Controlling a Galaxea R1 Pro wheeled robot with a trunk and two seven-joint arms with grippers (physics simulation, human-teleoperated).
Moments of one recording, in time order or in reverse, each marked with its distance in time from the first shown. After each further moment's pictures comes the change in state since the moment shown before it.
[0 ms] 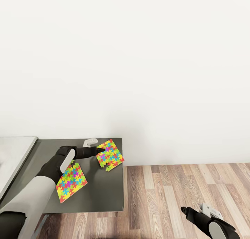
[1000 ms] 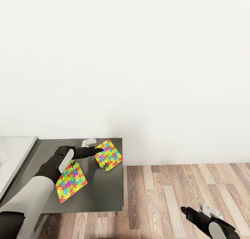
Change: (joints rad) left arm 0.000 0.011 0.001 0.000 -0.004 -0.006 0.026; right arm 0.000 0.000 0.000 0.000 0.000 0.000 0.000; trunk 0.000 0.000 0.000
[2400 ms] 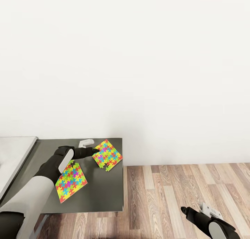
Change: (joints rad) left arm 0.000 0.003 -0.001 0.000 0.004 -0.002 0.152; right arm 0.000 0.000 0.000 0.000 0.000 0.000 0.000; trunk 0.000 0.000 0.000
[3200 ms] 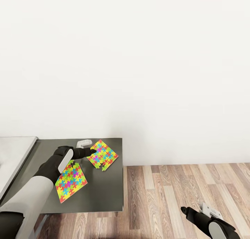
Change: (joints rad) left arm 0.000 0.005 -0.004 0.000 0.002 0.000 0.106; right arm 0.000 0.000 0.000 0.000 0.000 0.000 0.000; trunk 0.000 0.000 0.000
